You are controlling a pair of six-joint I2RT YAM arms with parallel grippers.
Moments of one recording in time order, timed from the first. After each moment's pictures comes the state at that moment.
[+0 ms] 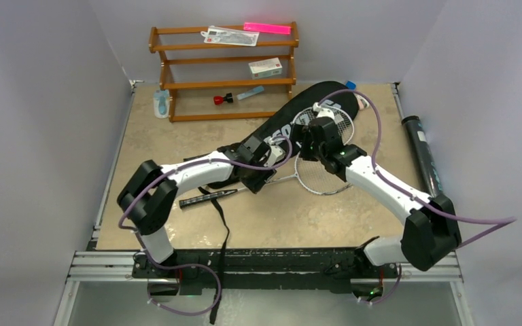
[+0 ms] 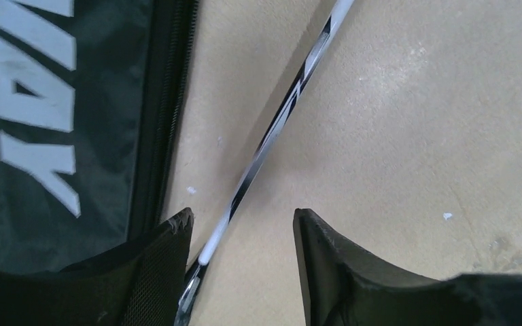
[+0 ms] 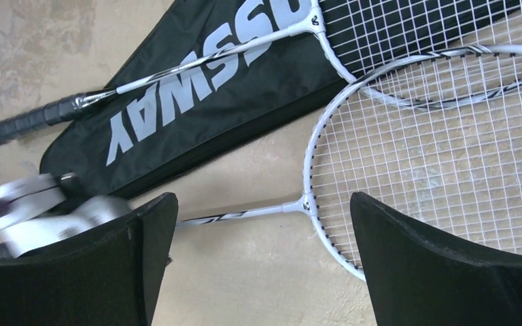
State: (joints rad) left arm -0.79 1.71 1.15 -0.50 0.00 0.04; right arm 0.54 1.39 1.03 -0.34 0.14 0.54
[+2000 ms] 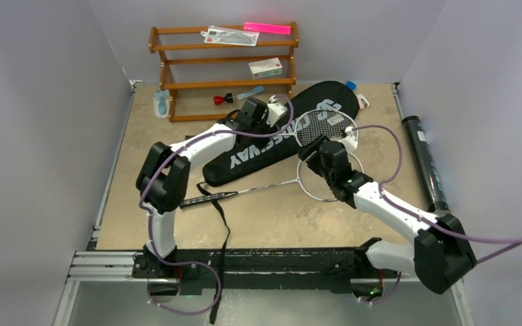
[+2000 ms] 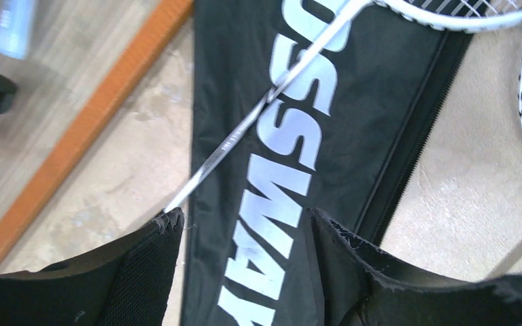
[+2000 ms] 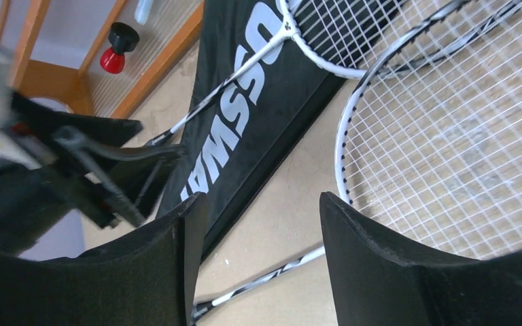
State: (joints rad) left arm -0.62 1.98 1.52 -0.32 -0.08 0.24; right arm 0.55 1.17 0.67 -0.03 0.34 1.01
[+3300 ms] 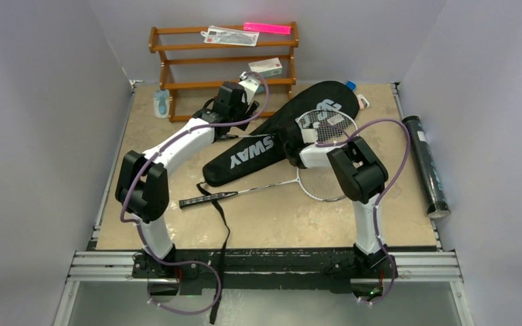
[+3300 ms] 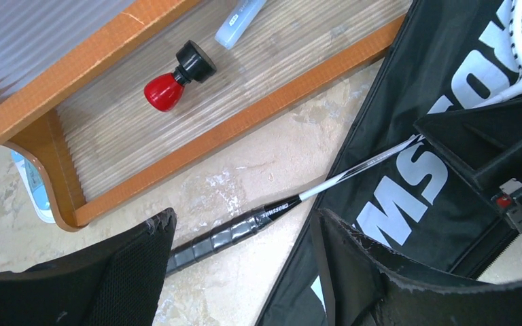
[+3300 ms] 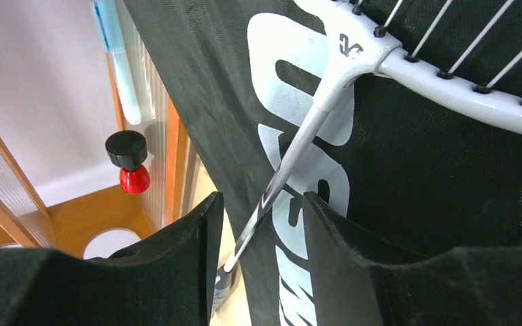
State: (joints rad) left arm -0.51 1.81 1.49 -0.28 -0.28 0.18; right arm 0.56 2.09 1.17 0.28 0.35 1.57
